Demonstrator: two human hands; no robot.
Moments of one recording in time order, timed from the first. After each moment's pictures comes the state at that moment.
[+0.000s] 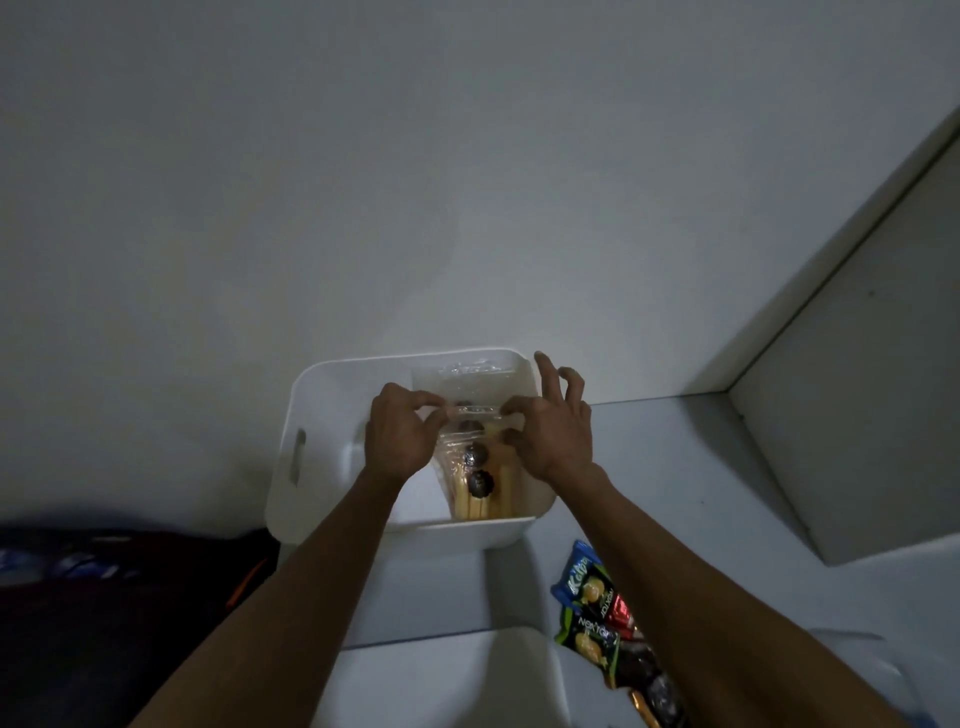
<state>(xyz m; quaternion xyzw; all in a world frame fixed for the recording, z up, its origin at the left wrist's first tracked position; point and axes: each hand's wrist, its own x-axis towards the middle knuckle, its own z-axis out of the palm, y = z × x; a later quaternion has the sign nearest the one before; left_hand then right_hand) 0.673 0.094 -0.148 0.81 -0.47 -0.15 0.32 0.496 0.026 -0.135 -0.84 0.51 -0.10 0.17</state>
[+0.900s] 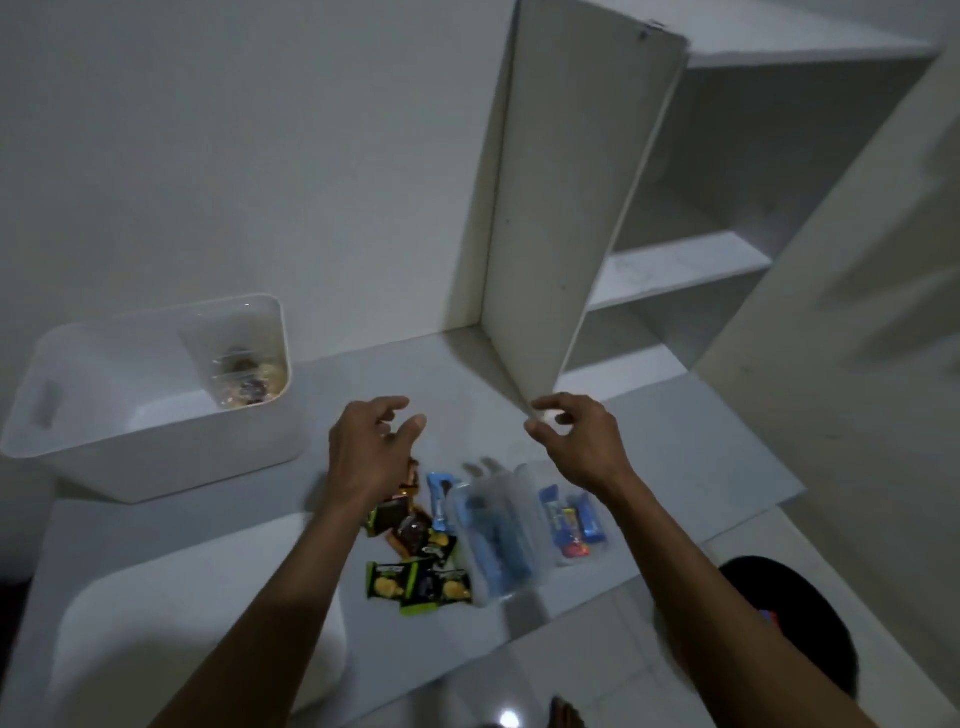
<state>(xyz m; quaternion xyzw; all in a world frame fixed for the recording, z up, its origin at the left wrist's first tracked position) 0.344 0.223 -0.091 0.71 -0.51 -0.23 0.42 0.099 0.181 -0.072 -0.66 0.63 -0.26 0.30</state>
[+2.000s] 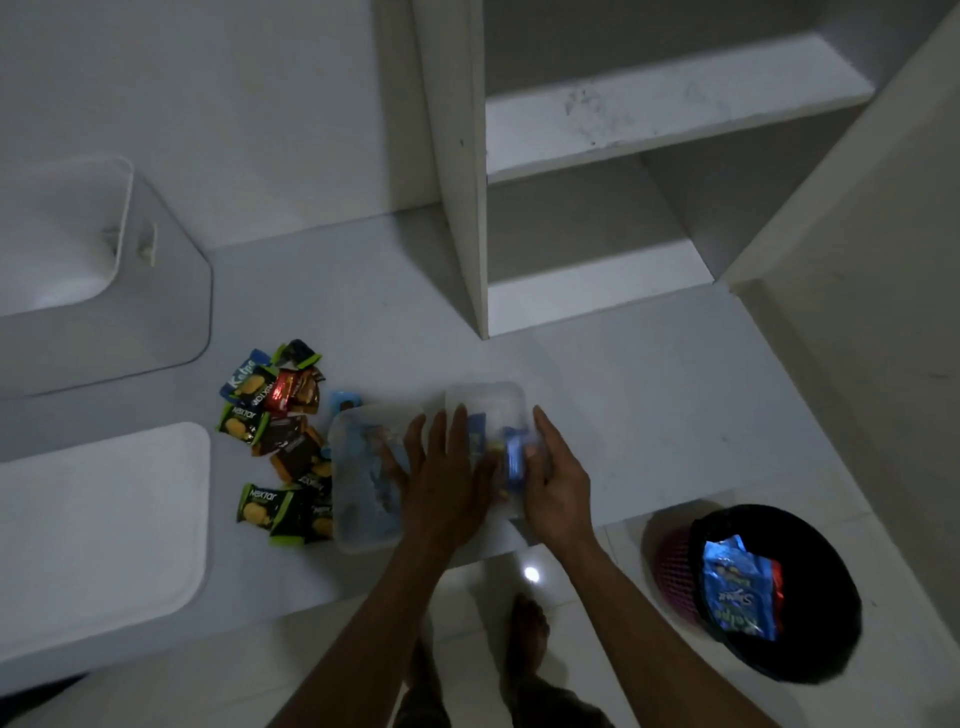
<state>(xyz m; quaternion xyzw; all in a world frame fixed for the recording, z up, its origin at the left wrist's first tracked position) 0.077 0.205 -0.248 0.81 -0.55 -0.16 0.06 -0.057 0.182 -0.265 -0.54 0.59 -0.33 0.50</state>
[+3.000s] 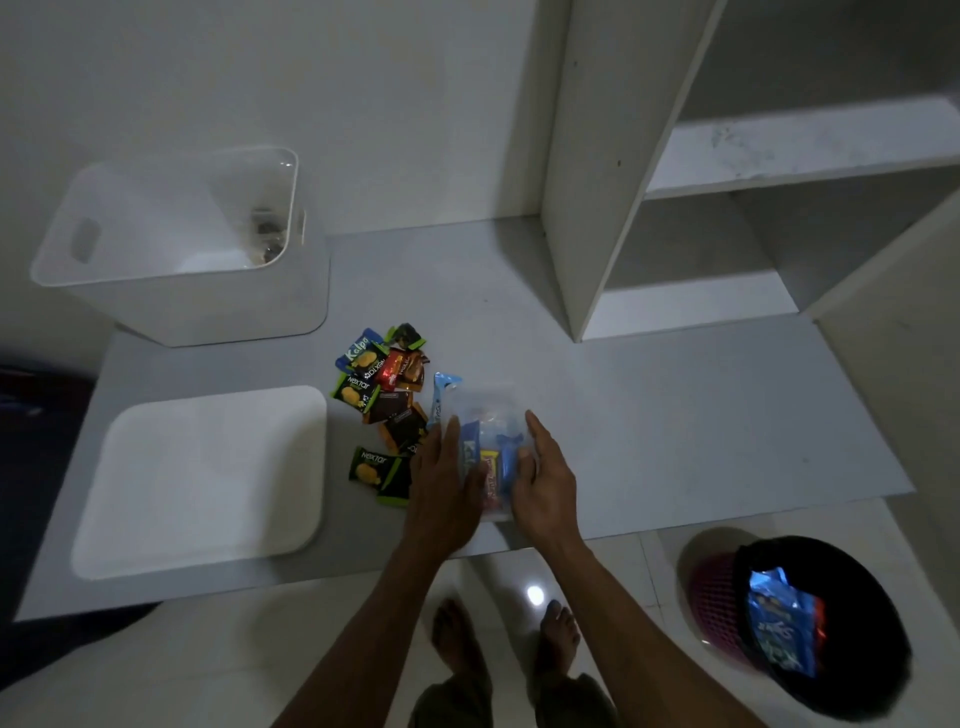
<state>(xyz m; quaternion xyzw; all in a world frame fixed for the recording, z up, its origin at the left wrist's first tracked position) 0.183 0.286 -0.227 0.80 -0.45 -0.30 0.25 0.063 0.241 -0.237 -0.59 0.58 -0.27 0.49</state>
